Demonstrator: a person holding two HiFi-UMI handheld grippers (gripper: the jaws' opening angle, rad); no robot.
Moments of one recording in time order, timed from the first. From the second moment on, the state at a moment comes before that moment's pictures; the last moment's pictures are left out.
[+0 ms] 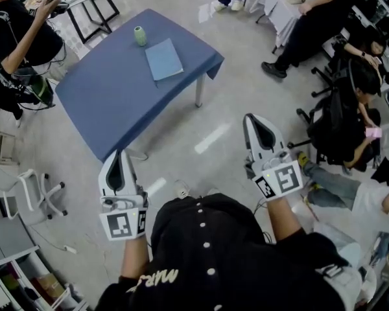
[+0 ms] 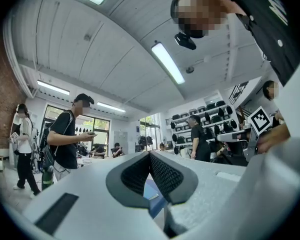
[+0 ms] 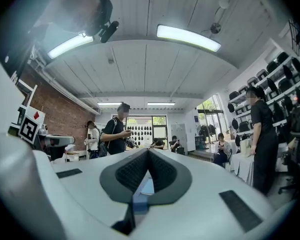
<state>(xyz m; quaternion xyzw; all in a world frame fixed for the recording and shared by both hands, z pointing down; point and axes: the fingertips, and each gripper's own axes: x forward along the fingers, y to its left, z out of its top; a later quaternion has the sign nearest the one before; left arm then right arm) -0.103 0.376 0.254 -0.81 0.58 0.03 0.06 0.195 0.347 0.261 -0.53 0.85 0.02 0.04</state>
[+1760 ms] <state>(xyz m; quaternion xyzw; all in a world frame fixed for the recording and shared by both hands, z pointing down) -0.109 0.077 0.261 -0.81 0.59 0.02 0.06 0.144 0.045 0.286 -0.47 0.88 0.00 0.04</state>
